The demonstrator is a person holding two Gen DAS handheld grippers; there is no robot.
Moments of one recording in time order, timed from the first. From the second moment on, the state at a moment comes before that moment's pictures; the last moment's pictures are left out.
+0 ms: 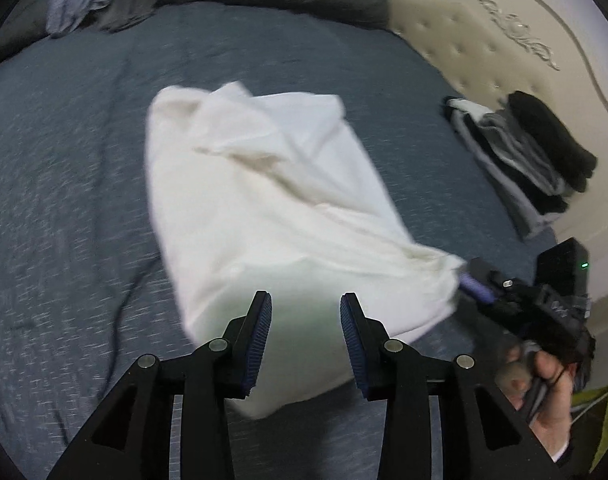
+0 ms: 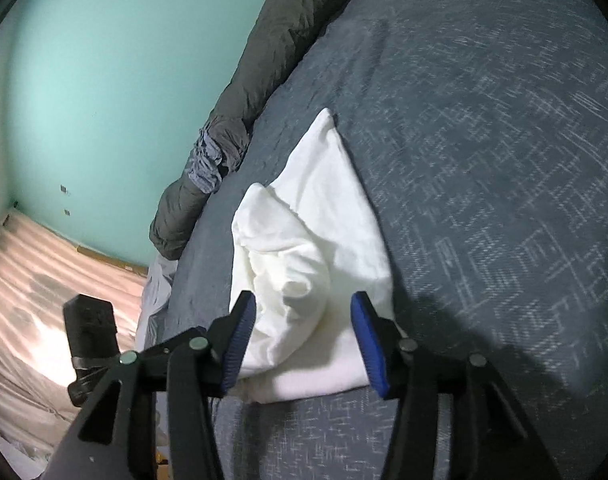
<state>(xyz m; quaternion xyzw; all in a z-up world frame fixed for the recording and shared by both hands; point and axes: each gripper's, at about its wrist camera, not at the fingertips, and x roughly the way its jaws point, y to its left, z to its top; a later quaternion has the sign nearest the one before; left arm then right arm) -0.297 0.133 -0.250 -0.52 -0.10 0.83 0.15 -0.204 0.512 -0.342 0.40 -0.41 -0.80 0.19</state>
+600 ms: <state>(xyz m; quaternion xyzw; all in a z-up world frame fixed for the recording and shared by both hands) -0.284 0.135 -0.281 -0.54 -0.09 0.82 0.17 -0.212 0.487 -0.331 0.38 -0.36 -0.82 0.21</state>
